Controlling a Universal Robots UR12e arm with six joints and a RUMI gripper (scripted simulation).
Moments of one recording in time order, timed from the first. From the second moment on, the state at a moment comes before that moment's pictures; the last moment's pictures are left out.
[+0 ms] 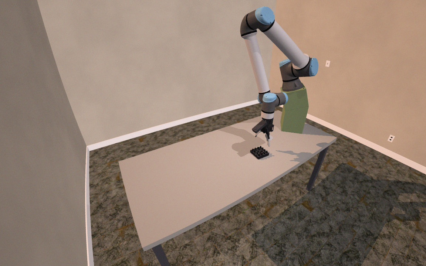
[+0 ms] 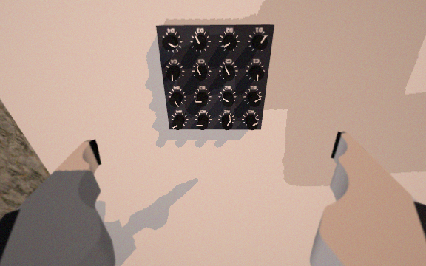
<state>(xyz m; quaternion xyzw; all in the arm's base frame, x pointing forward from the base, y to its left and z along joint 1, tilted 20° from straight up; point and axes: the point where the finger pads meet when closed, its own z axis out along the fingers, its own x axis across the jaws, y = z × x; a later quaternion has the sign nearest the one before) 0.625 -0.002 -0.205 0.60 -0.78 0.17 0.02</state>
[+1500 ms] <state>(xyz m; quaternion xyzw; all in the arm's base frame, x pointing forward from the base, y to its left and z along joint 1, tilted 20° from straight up) 0.613 0.002 -0.208 0.60 -0.78 0.17 0.02</state>
